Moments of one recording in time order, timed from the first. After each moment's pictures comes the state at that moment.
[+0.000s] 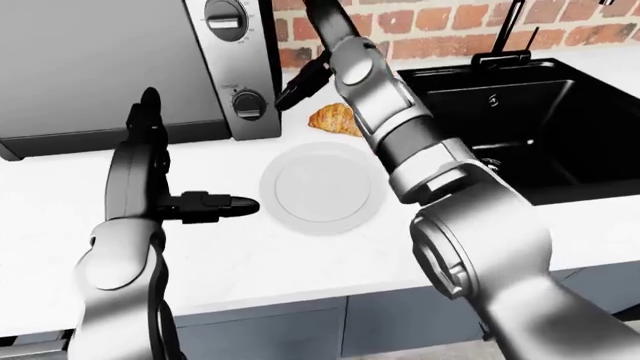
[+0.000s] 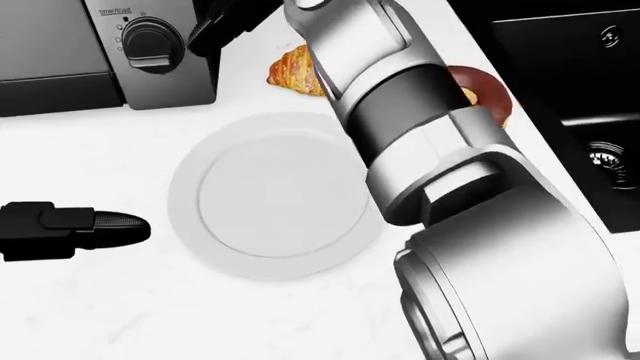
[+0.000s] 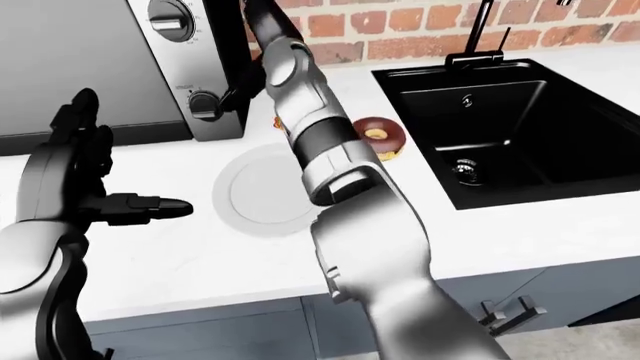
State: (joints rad) left arm -0.41 0.21 0.16 -0.81 0.30 1.09 -0.18; right arm -1.62 0.00 0.00 1.25 -0.40 0.11 -0.03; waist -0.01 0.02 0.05
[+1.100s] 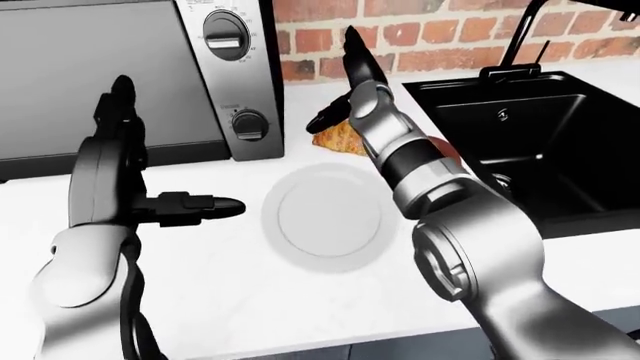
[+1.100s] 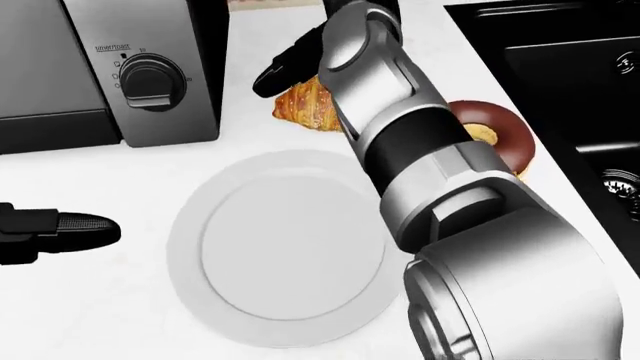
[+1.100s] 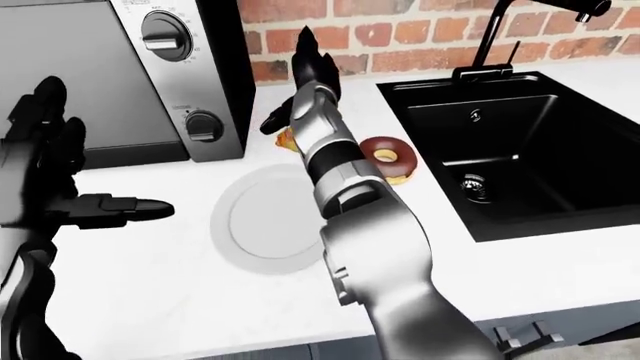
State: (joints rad) left arm -0.43 0.28 0.20 -0.91 0.31 1.19 -0.23; right arm -1.53 0.00 -0.06 1.36 -0.49 0.21 -0.25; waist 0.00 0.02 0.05
